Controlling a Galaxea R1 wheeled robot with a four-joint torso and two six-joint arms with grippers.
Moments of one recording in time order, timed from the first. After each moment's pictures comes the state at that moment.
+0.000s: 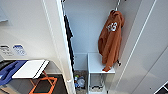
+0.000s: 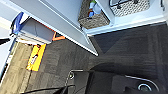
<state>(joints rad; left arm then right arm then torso) 1.08 2.36 -1.49 0.39 -0.22 -0.19 -1.26 2.26 -1.72 -0.71 0.29 0.61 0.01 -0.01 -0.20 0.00</state>
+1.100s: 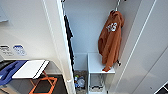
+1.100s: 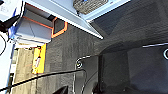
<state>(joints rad) 1.06 2.63 -1.86 -0.01 -0.44 -0.19 -1.39 2.59 -2.04 -0.69 0.37 0.71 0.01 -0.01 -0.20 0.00</state>
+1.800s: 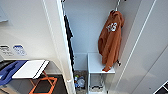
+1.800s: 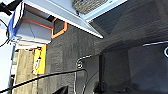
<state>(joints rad) 0.96 2.77 -2.02 -0.09 -0.44 -0.19 -1.39 2.59 -2.04 -0.69 0.37 0.73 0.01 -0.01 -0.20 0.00</state>
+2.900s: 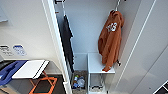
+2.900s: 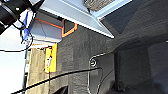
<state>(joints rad) 0.96 2.91 -2.24 -0.50 -0.67 -0.21 -1.39 2.58 -1.93 -0.71 0.36 0.73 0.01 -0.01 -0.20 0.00</state>
